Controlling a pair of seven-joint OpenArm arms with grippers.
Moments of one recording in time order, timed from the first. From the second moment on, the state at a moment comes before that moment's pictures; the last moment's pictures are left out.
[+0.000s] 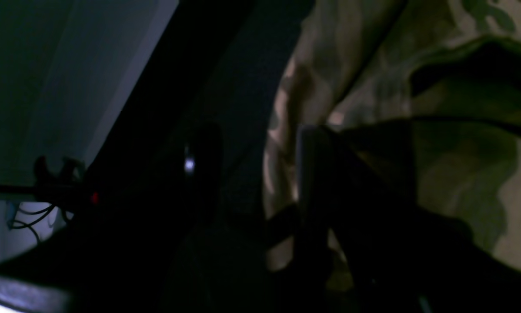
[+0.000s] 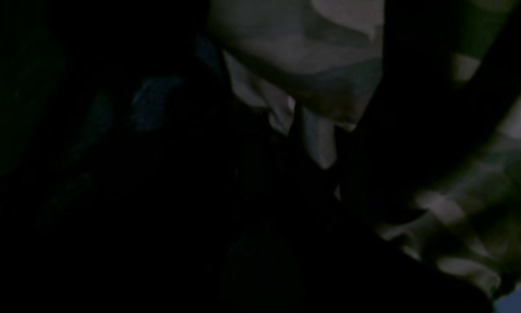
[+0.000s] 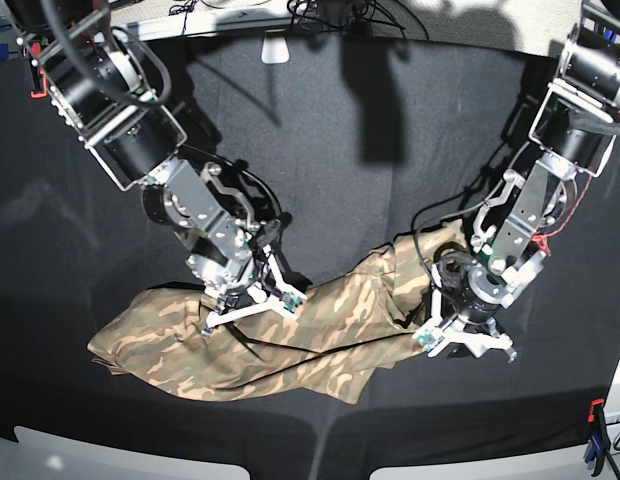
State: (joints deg) left arm -24.5 -19.8 31.6 66.3 12.3 -7.3 15.2; right arm 27.9 14.1 -42.1 59.7 -17.5 11.0 -40.9
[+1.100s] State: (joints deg) left arm -24.4 -19.9 31.6 68.3 12.9 -3.4 26.3; right arm 26.3 25.0 -6.4 91.9 -9.9 16.8 -58.3
